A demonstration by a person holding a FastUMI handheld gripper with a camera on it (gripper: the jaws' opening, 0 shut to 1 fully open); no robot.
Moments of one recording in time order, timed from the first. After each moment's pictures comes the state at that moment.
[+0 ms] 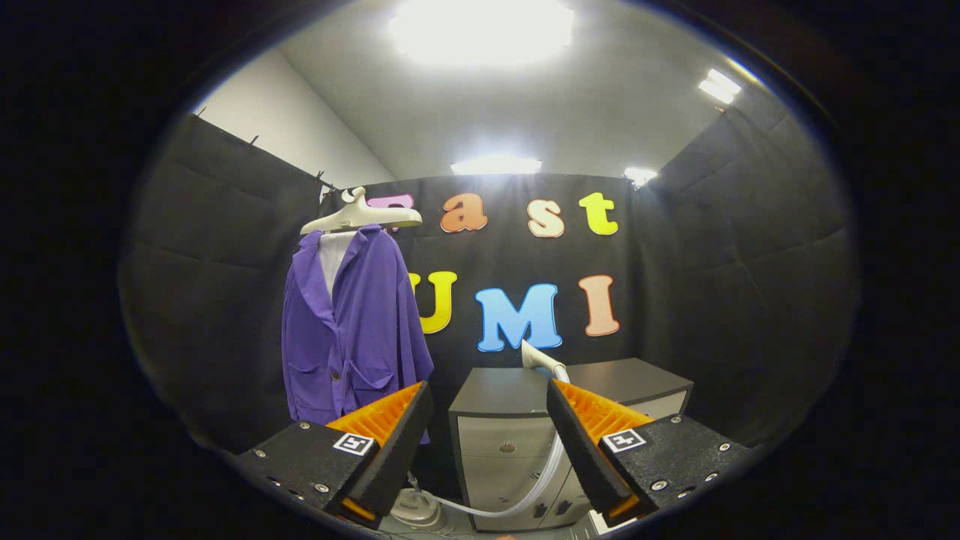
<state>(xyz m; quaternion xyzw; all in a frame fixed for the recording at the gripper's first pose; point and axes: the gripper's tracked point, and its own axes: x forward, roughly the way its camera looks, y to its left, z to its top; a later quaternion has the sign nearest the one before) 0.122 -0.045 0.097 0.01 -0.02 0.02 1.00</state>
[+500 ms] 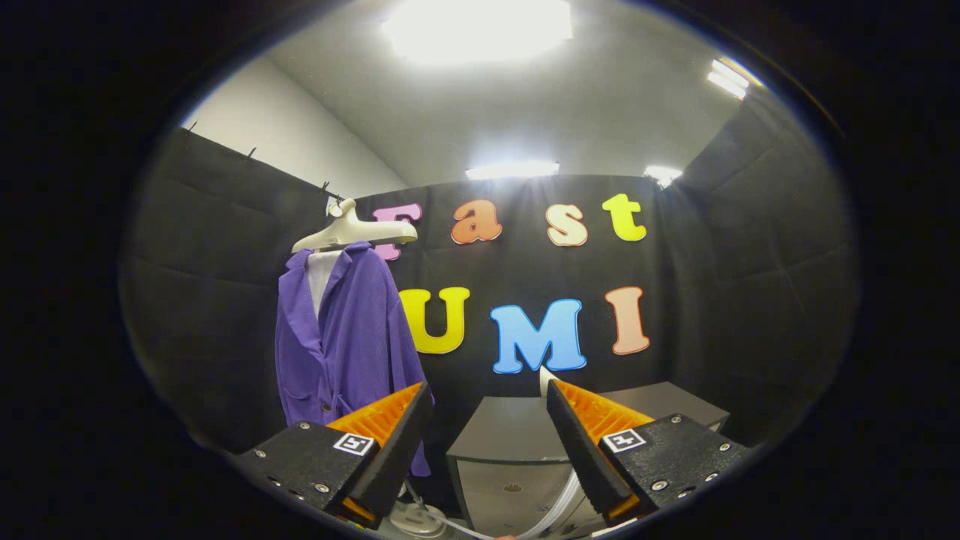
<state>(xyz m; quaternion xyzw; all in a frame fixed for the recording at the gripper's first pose) 0.224 -0.059 0.136 0.01 -0.03 0.06 1.00</state>
